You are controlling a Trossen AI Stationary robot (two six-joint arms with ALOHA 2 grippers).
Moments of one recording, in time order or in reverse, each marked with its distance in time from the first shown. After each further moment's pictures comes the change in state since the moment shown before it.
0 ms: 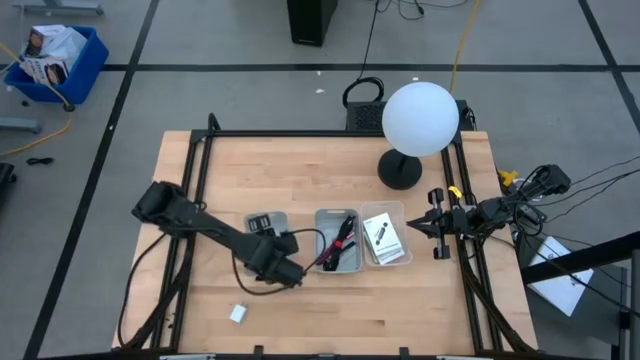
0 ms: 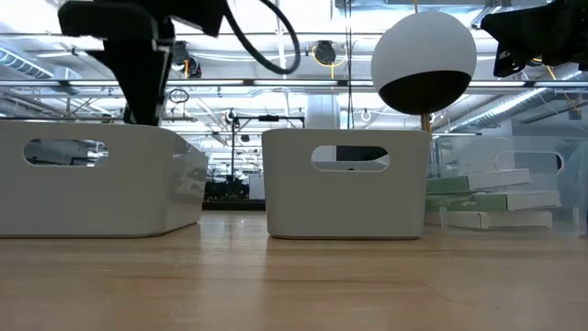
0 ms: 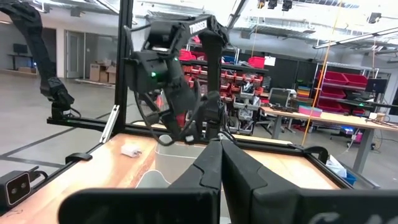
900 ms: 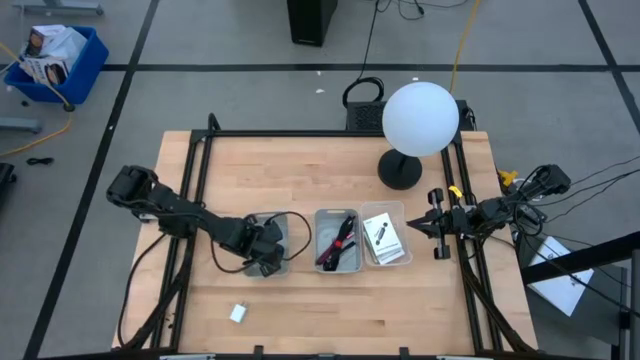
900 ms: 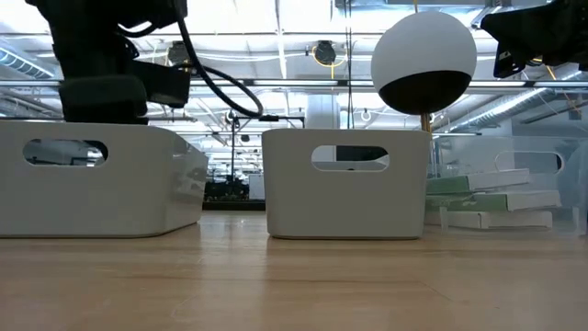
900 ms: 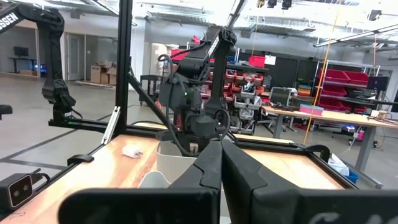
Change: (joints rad) left arm 0.082 -0.277 -0.596 0.677 0.146 -0.094; right arm 0.000 0.000 0.000 0.000 0.000 0.015
